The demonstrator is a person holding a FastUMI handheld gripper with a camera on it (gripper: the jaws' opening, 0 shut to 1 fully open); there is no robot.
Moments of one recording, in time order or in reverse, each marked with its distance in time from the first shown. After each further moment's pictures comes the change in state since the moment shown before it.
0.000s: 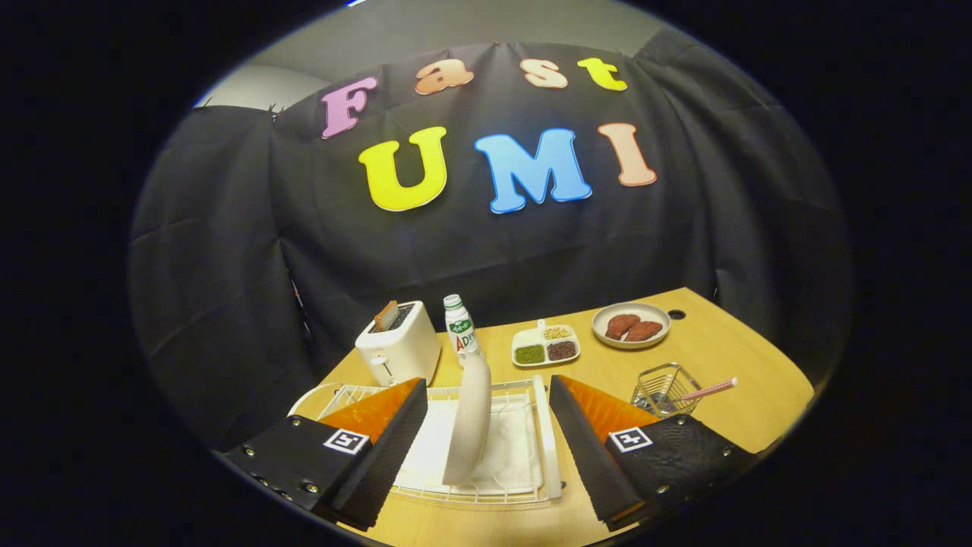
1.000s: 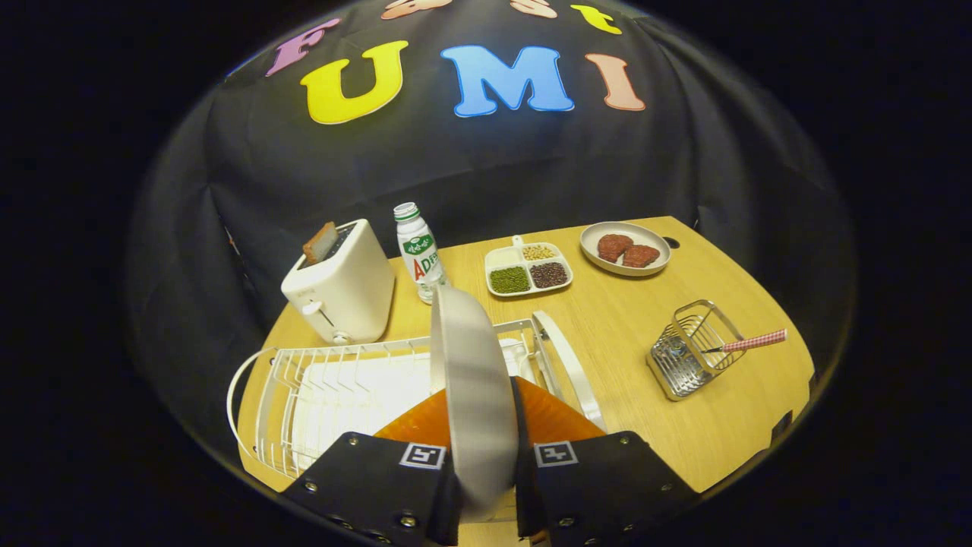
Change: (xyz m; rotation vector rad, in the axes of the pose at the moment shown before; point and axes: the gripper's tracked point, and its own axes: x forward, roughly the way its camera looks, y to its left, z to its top) arm 0.073 -0.013 -0.057 -0.035 0.306 -0.256
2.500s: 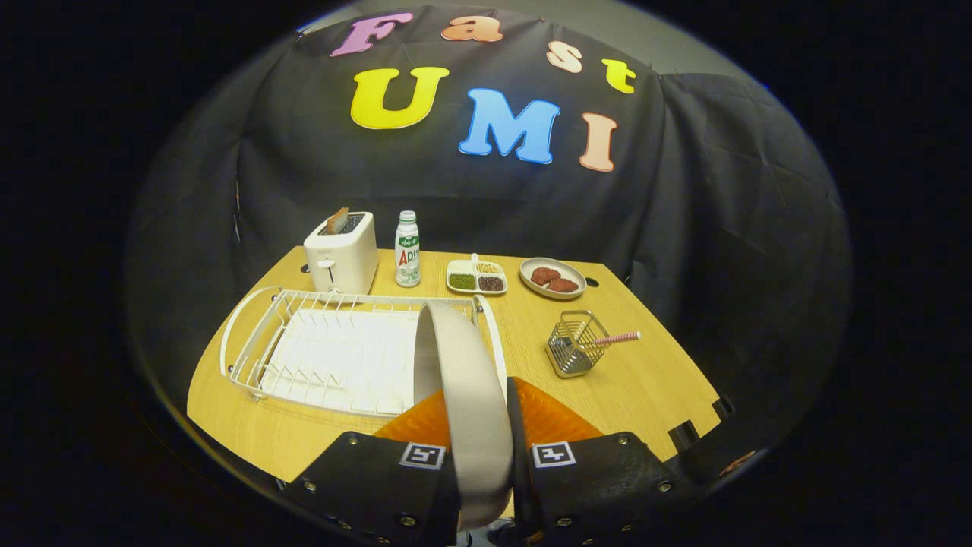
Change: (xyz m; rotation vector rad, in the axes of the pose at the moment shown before) arm -0.169 -0.039 -0.061 -0.175 -0.104 -0.145
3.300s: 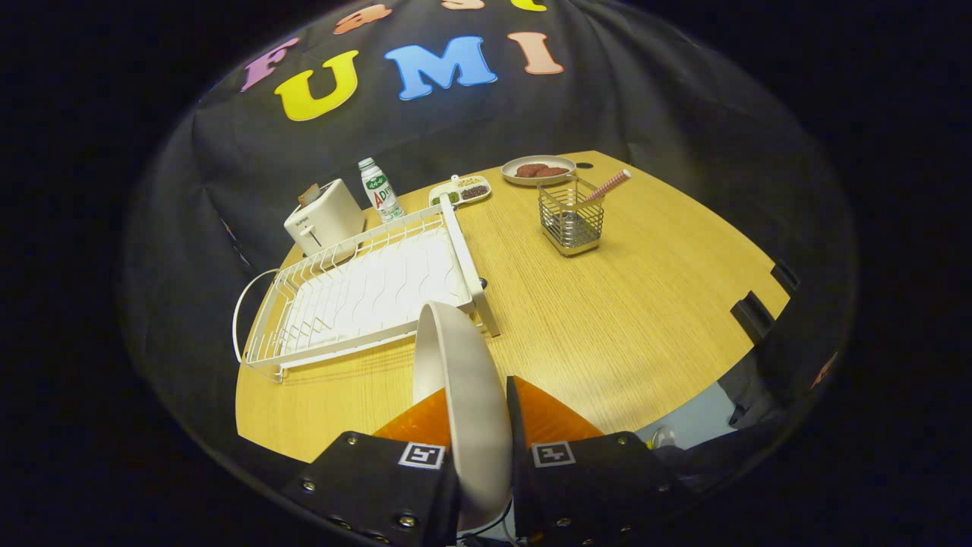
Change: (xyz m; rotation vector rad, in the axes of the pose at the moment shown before) arm 0.020 -0.021 -0.120 0.376 0.241 0.162
